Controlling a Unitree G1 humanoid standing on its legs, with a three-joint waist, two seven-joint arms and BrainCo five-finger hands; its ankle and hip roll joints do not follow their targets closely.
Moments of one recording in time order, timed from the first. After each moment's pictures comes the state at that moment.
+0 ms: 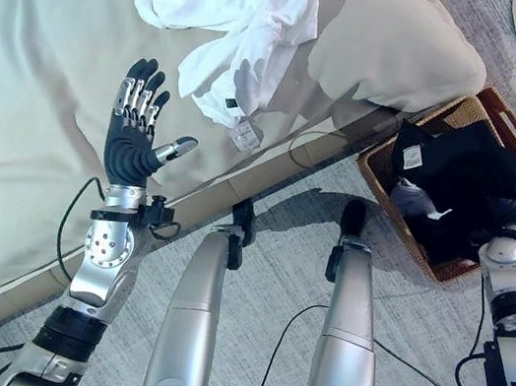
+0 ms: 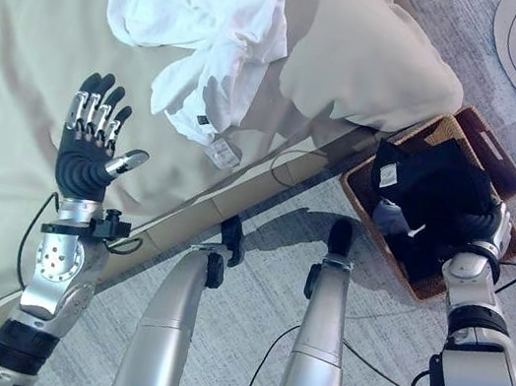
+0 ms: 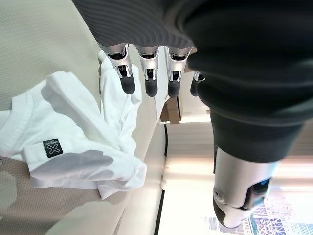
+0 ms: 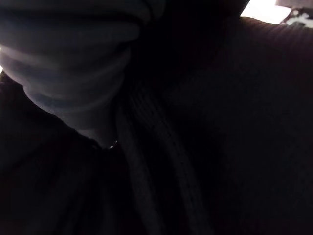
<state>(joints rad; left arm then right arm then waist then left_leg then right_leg) -0.16 0.40 -0.12 -0.09 -0.39 -0.51 0.25 -0.76 -0.73 0.17 1.18 0.04 -0.21 -0.43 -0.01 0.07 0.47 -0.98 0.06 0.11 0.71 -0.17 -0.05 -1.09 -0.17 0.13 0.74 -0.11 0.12</state>
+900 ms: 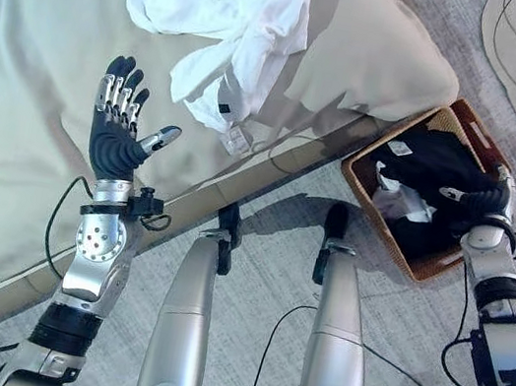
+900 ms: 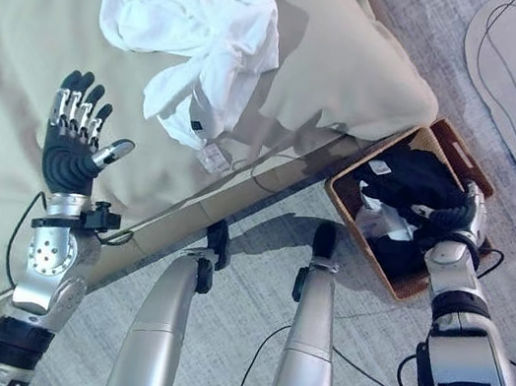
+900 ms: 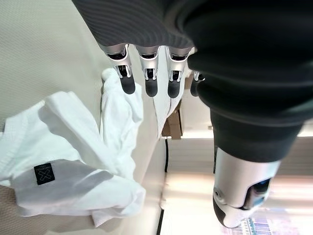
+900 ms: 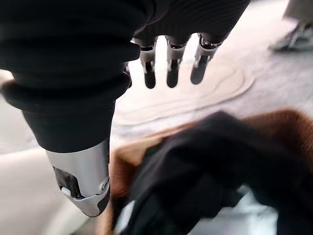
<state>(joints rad) -0.16 0.40 -0.05 -0.05 -0.39 -0.46 0.29 -0.77 -0.66 0.23 1.12 0.02 -0.13 -0.31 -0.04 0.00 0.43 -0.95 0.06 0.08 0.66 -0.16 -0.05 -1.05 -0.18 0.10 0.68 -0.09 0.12</state>
